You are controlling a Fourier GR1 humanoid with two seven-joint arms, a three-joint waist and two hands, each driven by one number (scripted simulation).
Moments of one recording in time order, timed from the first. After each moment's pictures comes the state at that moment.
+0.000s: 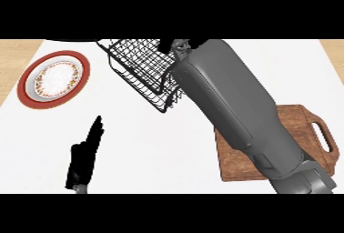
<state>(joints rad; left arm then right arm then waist) 0.05 0.12 -0.14 -1.37 -0.03 0.21 0.02 -1.27 -0.01 0.22 -0.98 1.03 -0.05 1.12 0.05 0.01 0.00</state>
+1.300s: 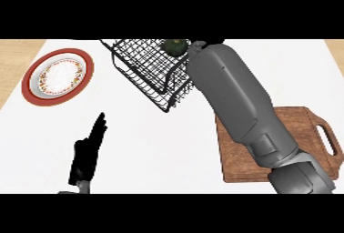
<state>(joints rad) 0.02 0.11 -0.14 -1.37 -0.05 0.21 0.03 -1.26 0.00 0.08 -0.69 0.69 -0.85 0.86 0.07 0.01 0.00</state>
